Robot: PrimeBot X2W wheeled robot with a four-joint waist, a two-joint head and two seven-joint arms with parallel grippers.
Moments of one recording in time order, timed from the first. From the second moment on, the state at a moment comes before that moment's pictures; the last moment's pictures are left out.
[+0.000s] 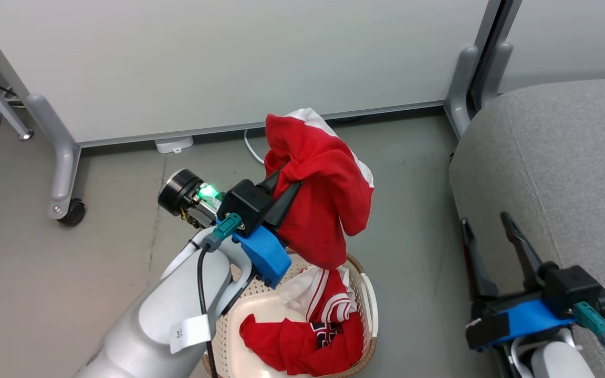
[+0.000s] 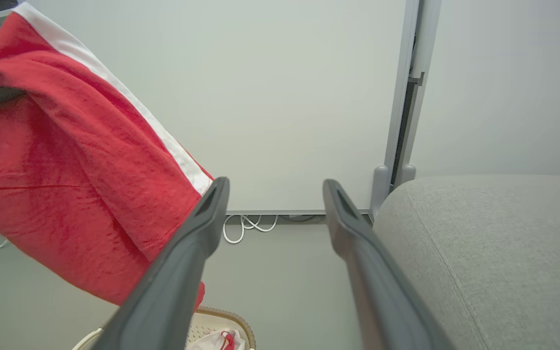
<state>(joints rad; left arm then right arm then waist) -0.68 0.18 -0.78 0.59 -0.35 -0.11 -0.26 -0.14 -0.05 0.00 0.22 0.10 0.13 -0.26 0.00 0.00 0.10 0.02</state>
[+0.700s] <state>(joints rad) -0.73 0.12 -0.81 0.57 -0.30 -0.12 -0.26 -0.46 -0.12 0.35 0.38 0.02 0.13 -0.26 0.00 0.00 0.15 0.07</state>
